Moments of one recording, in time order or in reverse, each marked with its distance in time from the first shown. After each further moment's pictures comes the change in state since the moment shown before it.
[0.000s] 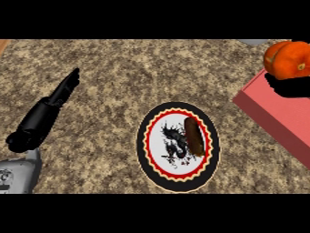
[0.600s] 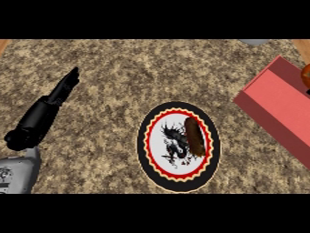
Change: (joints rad) left arm -0.012 0.004 0.013 0.019 0.004 -0.014 -0.013; right arm 0.012 -0.280 -0.121 0.411 -0.071 0.175 -0.190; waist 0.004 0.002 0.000
